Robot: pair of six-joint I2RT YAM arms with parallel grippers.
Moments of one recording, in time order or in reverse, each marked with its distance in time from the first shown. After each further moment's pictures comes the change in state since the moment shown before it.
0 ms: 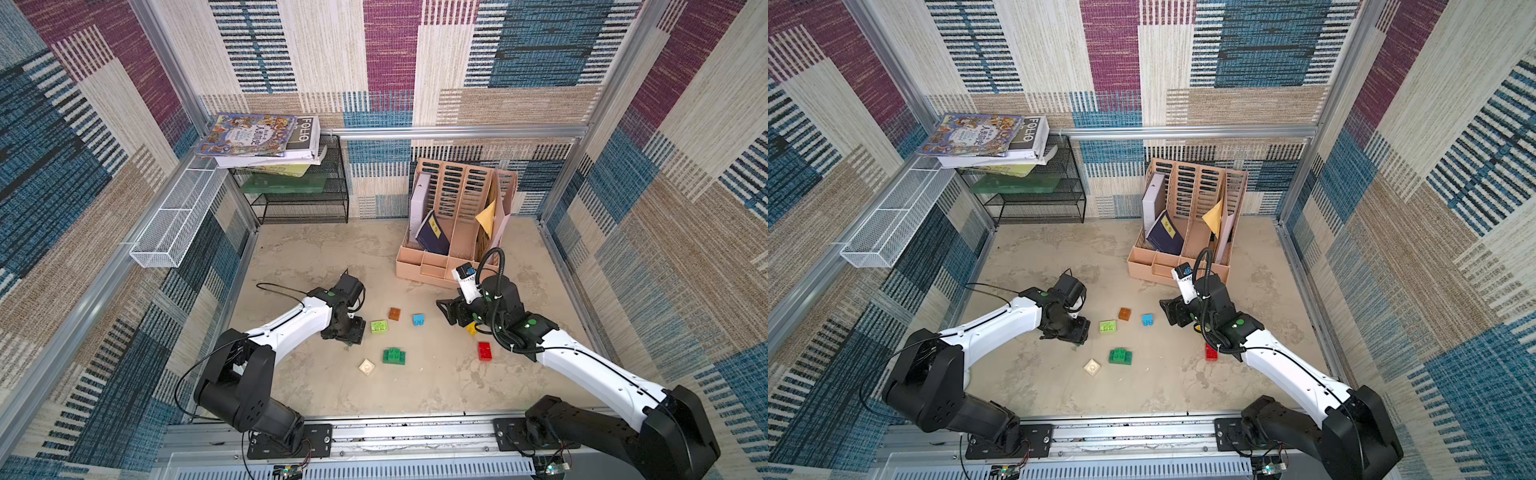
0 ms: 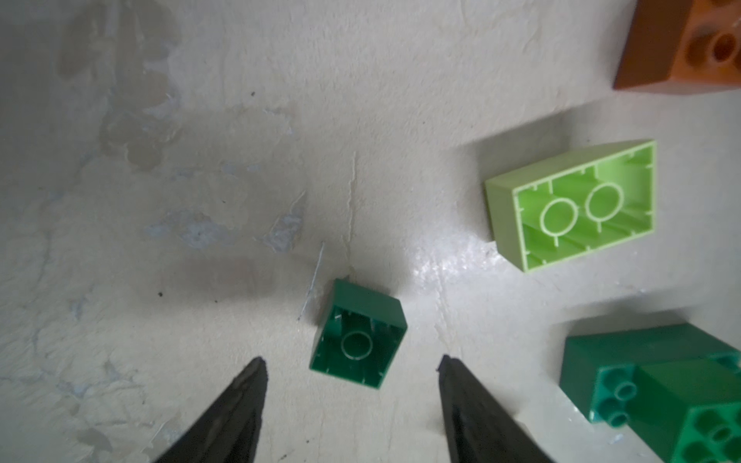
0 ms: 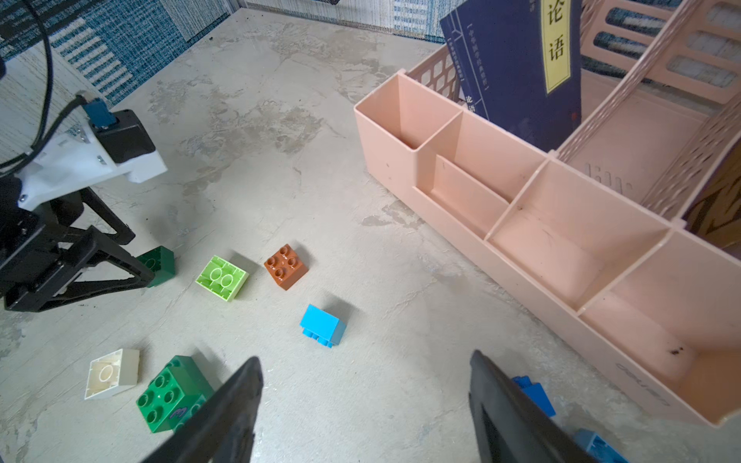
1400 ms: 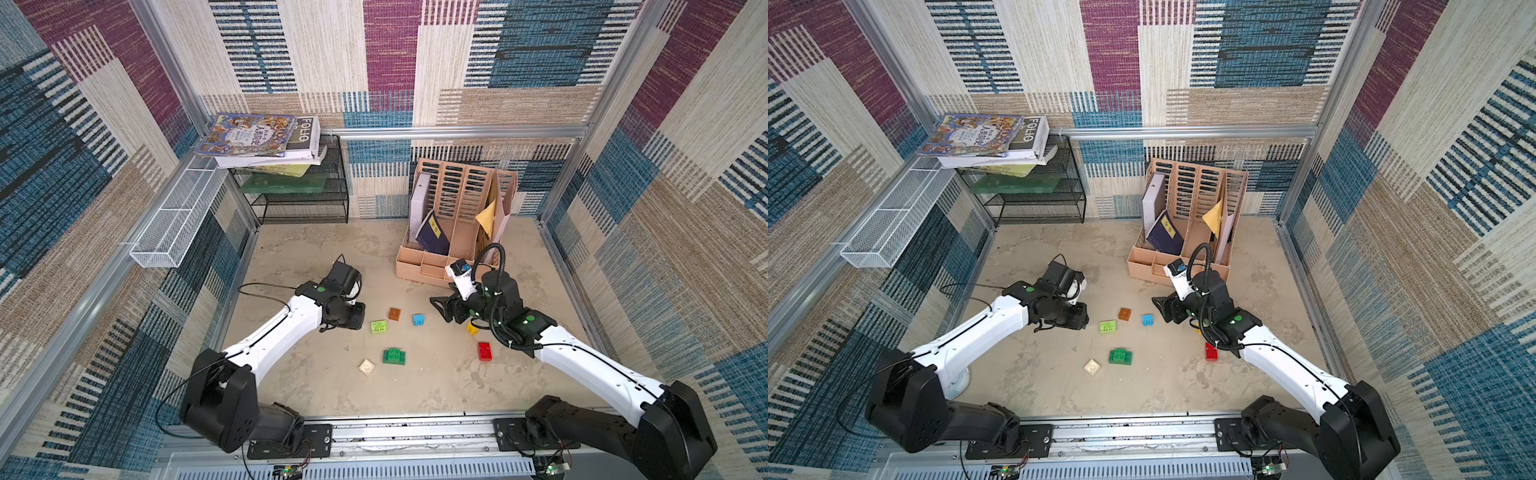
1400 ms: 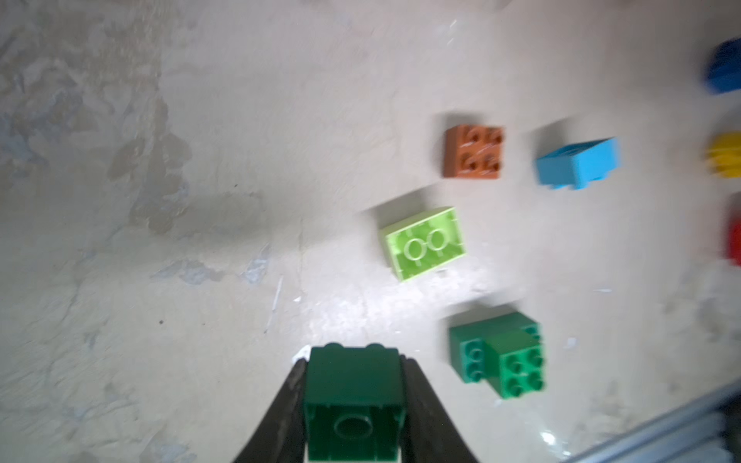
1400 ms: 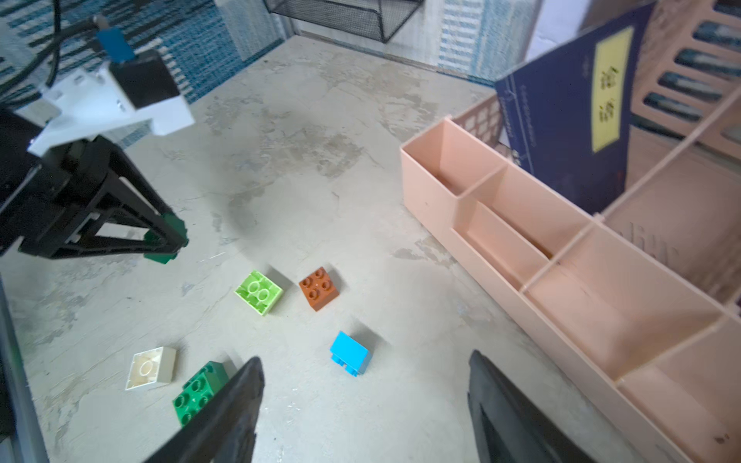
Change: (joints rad) left arm 0.026 -0.175 0.080 0.032 0.175 -0.055; right arm 0.028 0.029 0.057 0.060 -0.132 -0.096
